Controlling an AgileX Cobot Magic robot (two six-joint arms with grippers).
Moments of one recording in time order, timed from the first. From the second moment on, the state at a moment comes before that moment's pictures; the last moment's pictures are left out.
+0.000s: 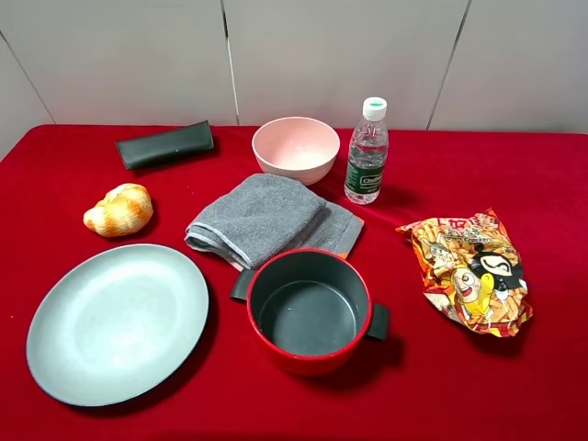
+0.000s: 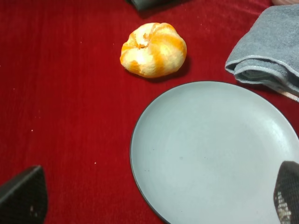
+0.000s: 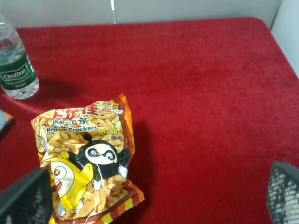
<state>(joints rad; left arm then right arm) -0.10 -0.01 -0.49 0.06 1.06 -0.02 -0.01 -0.01 -0.49 -0.02 1.03 0.08</state>
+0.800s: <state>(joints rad) -0.10 -0.01 -0.49 0.06 1.06 -0.02 -0.01 -0.01 -0.49 -0.02 1.03 0.08</state>
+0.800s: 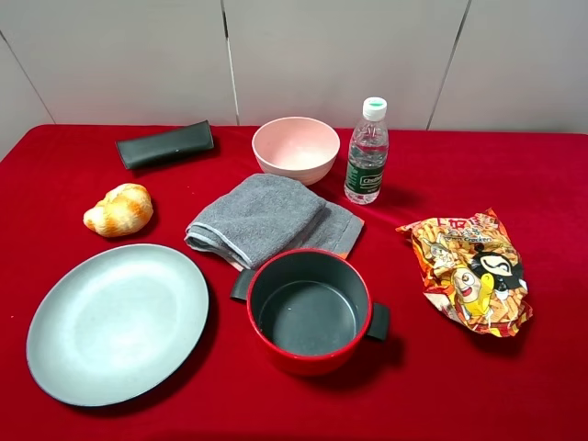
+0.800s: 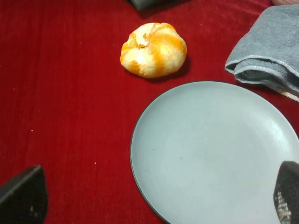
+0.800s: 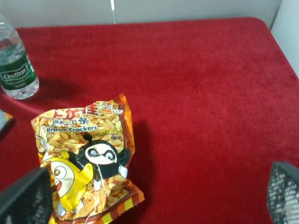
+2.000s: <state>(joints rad) -0.10 -0.01 -0.49 0.06 1.06 -0.02 -0.01 0.02 -0.55 0.08 1.03 0.08</state>
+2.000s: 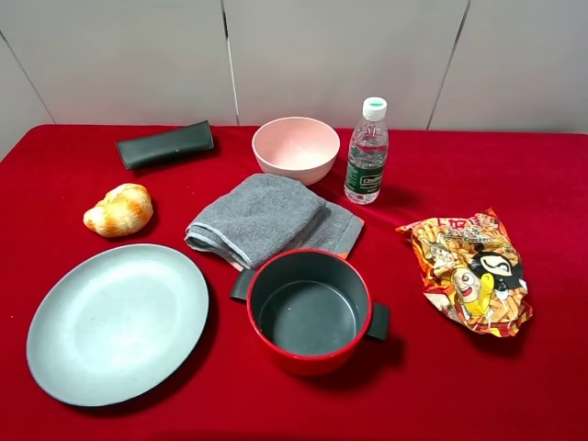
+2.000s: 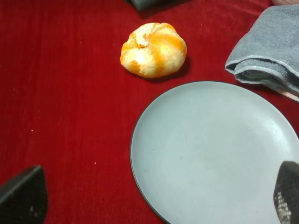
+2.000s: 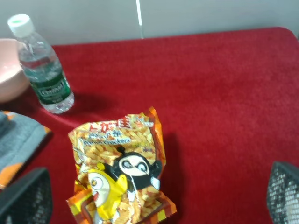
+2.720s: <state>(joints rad) -0.10 -0.01 -0.49 0.06 1.06 -0.02 -0.01 0.52 -0.60 0.22 1.03 -0.02</state>
